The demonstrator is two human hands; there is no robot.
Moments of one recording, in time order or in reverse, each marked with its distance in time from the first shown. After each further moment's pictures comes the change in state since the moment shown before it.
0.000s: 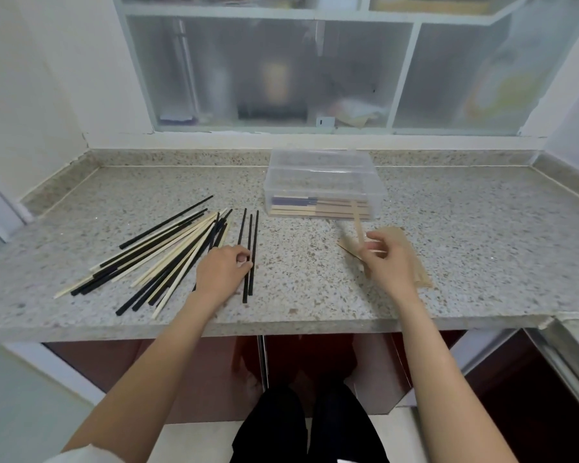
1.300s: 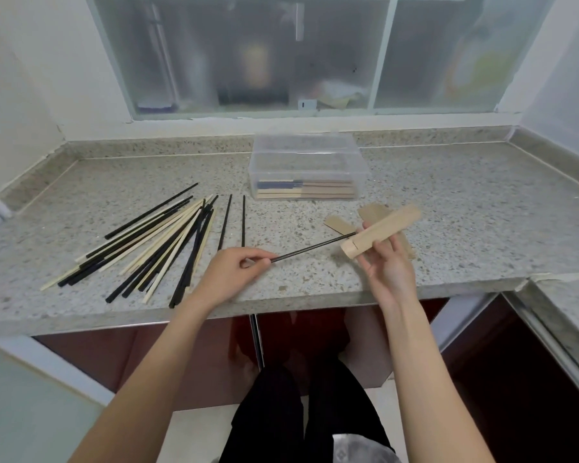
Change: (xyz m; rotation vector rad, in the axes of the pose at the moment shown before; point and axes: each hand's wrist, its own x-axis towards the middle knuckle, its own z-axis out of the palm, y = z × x) left_hand -0.053 0.042 -0.021 -0.540 -0.240 0.136; right_hand -0.041 0.010 -0.010 1.235 -0.004 0.280
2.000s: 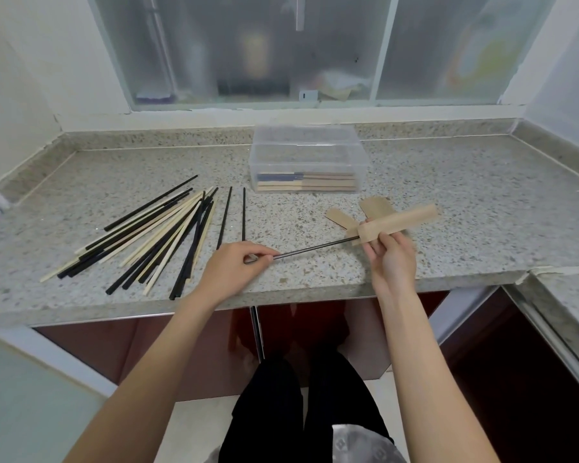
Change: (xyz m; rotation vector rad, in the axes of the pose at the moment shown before) left_hand -0.002 -0.005 0.005 0.134 0.010 0.019; right_hand -0.001 0.004 0.007 -0.064 0.150 -0.103
